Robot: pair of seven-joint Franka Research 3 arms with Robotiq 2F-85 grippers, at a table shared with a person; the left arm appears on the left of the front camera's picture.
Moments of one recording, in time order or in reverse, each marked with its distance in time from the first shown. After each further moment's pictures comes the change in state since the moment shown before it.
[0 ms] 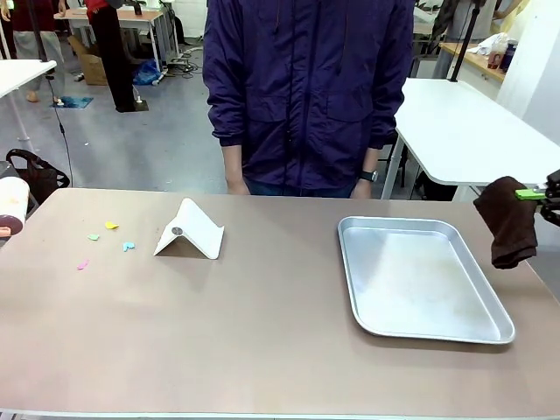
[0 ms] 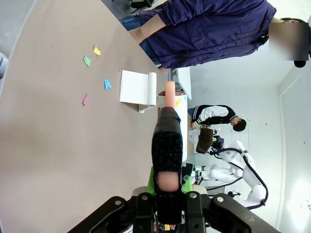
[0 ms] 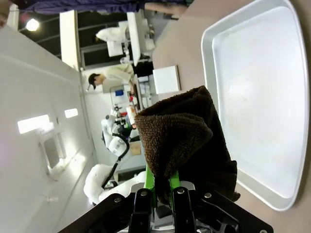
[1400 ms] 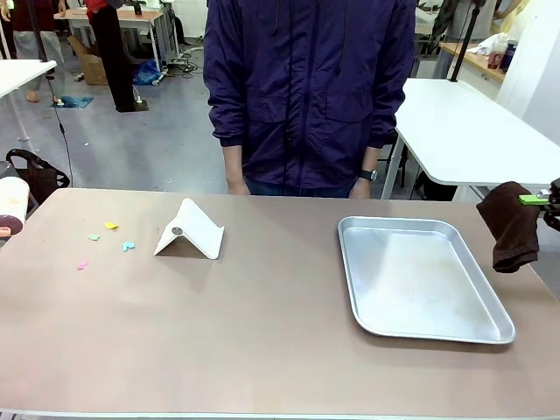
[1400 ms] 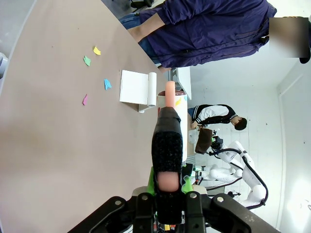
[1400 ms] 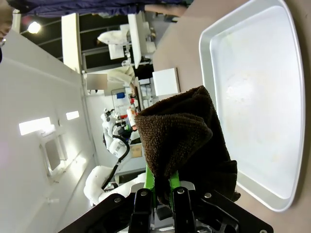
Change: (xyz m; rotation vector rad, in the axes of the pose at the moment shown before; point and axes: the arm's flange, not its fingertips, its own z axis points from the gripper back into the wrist) left arm 0.000 0.000 0.000 0.000 0.000 0.000; right arm -0.001 -0.005 0.000 0.002 -0.006 -0.001
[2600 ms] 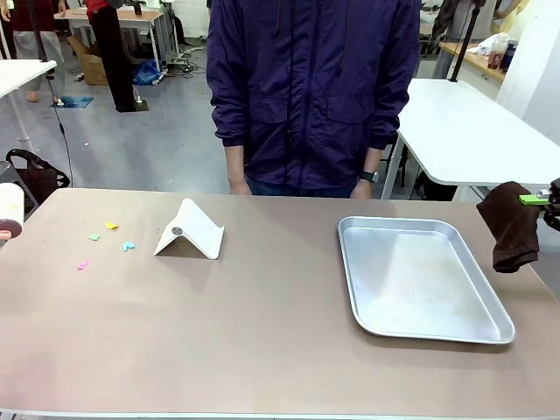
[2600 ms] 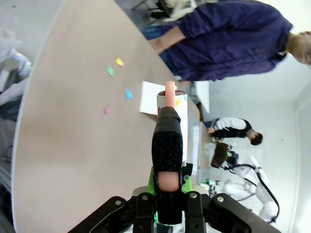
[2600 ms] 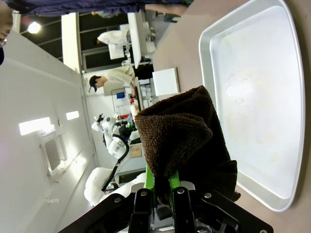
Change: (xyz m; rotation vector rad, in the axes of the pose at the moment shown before) left arm 0.005 -0.002 0.002 0.127 -0.073 0.026; right arm 0.000 0.000 0.000 0.000 0.000 0.000
